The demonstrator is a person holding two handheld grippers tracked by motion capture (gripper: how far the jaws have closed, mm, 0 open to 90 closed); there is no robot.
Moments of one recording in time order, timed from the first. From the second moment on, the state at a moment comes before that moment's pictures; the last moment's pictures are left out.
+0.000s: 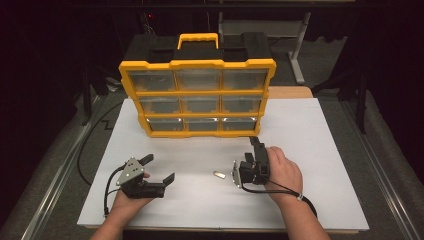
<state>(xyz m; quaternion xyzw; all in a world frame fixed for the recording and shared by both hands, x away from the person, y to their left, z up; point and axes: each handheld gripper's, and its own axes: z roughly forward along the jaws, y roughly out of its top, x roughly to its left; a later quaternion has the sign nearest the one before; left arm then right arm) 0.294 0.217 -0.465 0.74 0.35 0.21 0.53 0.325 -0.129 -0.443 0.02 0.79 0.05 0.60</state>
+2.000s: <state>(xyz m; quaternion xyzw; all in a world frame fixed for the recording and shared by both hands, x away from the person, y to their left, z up) 0.292 0.215 -0.463 0.74 0.32 0.20 0.55 0.362 -0.104 -0.341 0.02 0.71 0.07 0.70</state>
